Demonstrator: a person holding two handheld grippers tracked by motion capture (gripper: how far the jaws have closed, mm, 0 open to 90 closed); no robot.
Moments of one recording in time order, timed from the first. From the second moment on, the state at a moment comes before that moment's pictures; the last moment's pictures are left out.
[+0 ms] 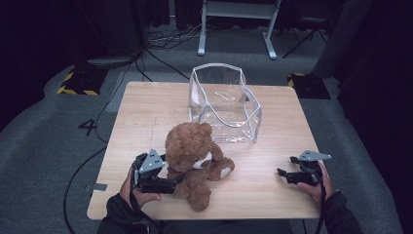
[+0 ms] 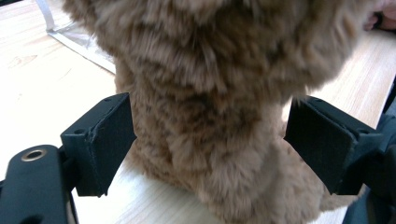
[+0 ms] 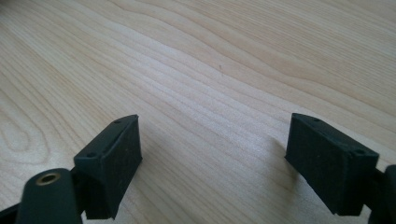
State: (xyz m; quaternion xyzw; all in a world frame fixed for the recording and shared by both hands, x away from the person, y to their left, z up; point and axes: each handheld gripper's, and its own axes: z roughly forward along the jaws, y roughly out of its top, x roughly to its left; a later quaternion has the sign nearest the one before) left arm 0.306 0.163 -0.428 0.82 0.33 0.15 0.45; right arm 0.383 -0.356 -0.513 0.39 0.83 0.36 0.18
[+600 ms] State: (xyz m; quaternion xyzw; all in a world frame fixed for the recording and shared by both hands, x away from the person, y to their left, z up) left arm 0.328 0.132 -0.436 0.82 0.34 0.16 0.43; right arm 0.383 -0.356 -0.513 0.39 0.83 0.36 0.18
